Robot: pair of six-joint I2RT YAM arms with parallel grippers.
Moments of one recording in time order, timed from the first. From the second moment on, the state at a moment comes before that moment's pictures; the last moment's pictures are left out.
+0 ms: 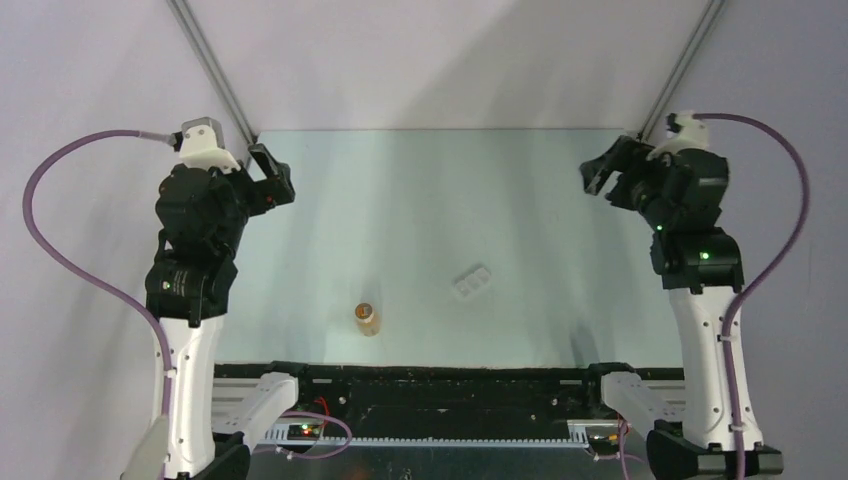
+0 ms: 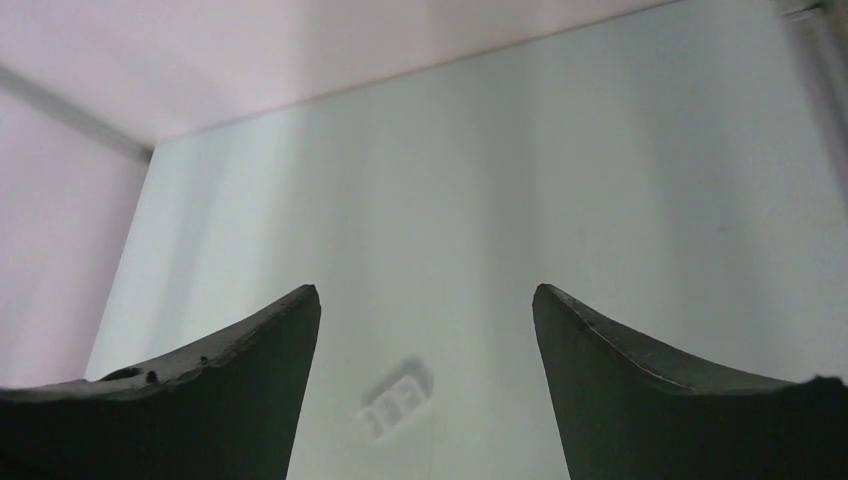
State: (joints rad) left arm -0.09 0.89 1.43 -0.70 -0.16 -0.22; right arm -0.01 0.97 1.39 -0.65 -0.11 0.36
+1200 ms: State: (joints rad) left arm -0.19 0.88 1.54 -0.75 -0.30 -0.21; right arm 1.26 1.95 1.66 -0.46 0.11 0.12
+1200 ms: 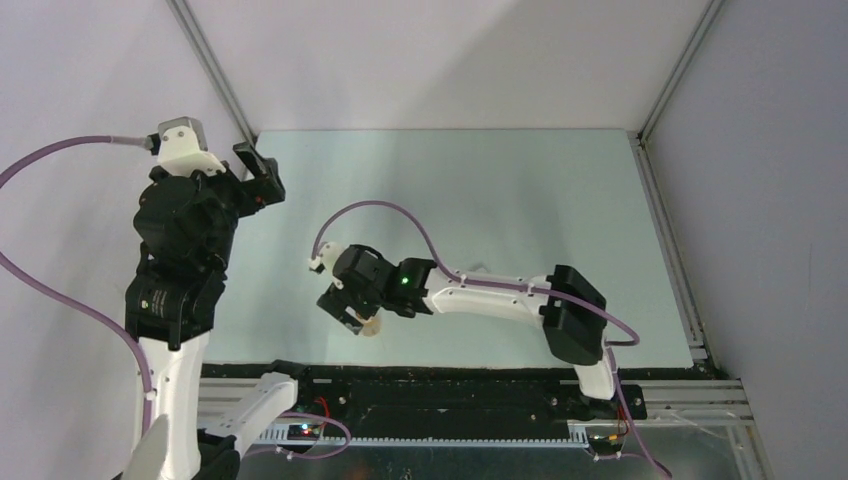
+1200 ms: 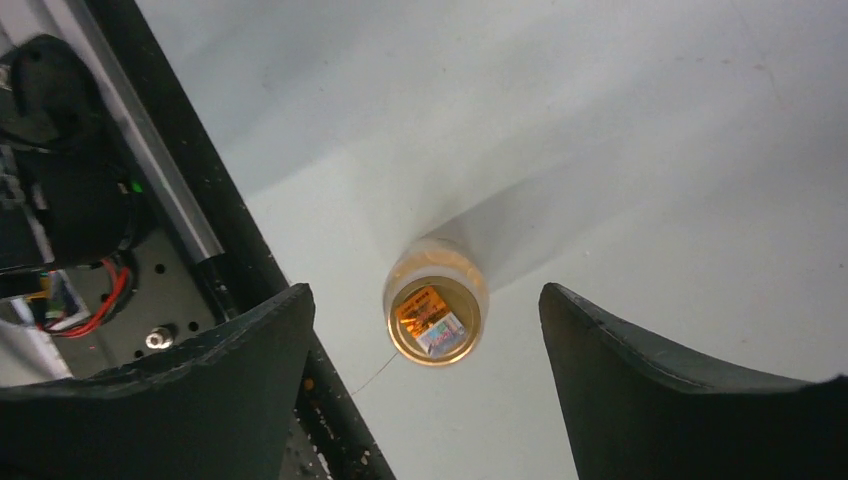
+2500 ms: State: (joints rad) left arm -0.24 0.86 1.08 -0.51 0.06 -0.11; right arm 0.74 1.70 1.53 -0.50 -0.16 0.36
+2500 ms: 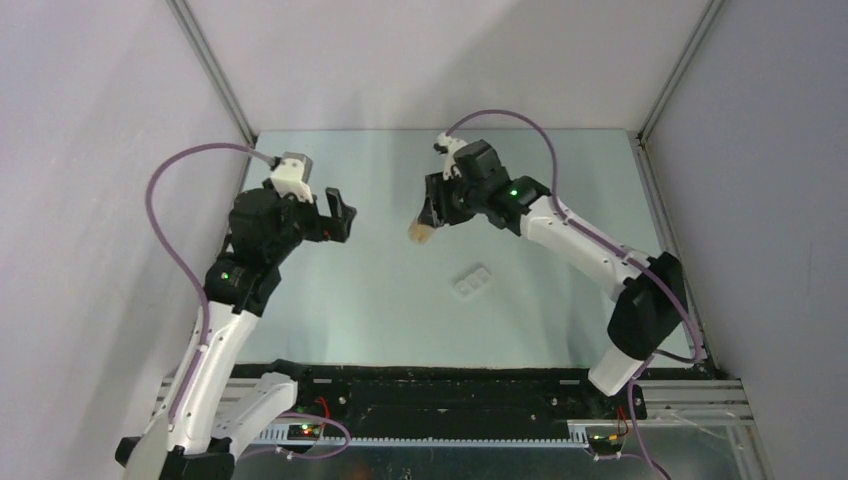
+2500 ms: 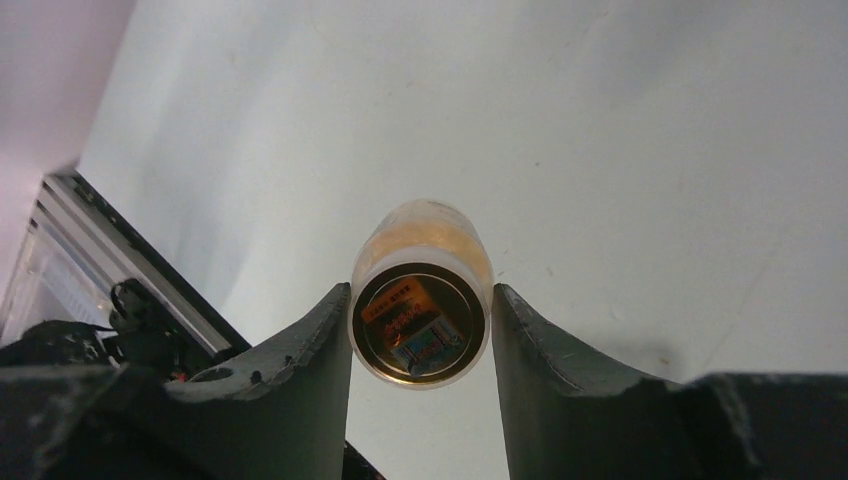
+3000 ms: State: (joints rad) left arm -0.28 0.86 0.93 -0.31 0.13 -0.10; right arm 0.72 1.87 1.54 -0.60 0.16 0.43
